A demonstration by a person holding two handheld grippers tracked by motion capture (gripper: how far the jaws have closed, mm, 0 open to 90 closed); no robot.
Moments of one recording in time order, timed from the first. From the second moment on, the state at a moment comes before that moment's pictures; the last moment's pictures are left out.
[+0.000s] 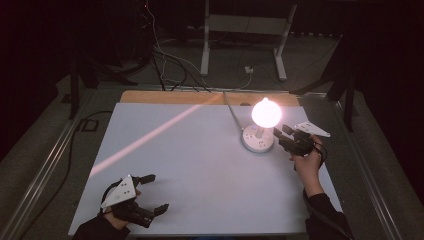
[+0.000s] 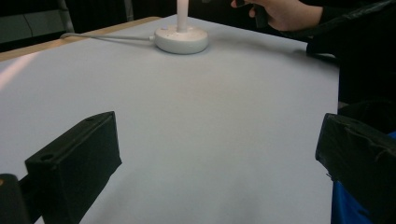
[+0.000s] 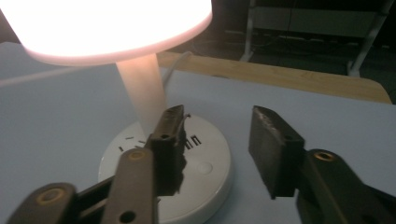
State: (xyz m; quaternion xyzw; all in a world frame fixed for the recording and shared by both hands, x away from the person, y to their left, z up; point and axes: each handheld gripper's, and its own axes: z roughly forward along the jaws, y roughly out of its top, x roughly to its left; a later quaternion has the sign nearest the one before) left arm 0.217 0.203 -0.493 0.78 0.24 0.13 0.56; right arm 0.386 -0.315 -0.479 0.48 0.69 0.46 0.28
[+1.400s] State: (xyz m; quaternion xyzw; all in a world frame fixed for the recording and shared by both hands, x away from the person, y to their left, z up) left arm 0.218 0.202 -0.493 0.78 0.24 0.12 0.56; right arm 0.416 -0.303 -0.515 0.51 0.71 0.43 0.22
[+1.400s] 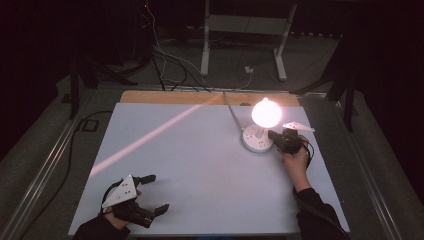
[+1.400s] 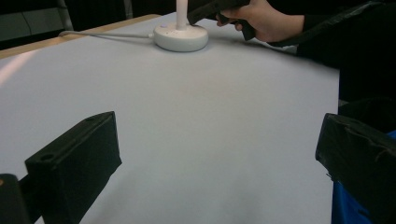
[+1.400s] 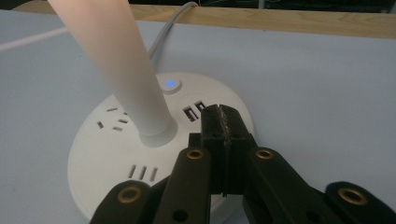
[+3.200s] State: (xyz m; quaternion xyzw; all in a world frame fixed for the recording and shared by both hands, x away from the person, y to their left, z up) left arm 0.217 0.201 -0.494 0.78 0.24 0.12 0.56; right arm 0.412 -0.295 -0.515 0.49 0.72 0.42 0.24
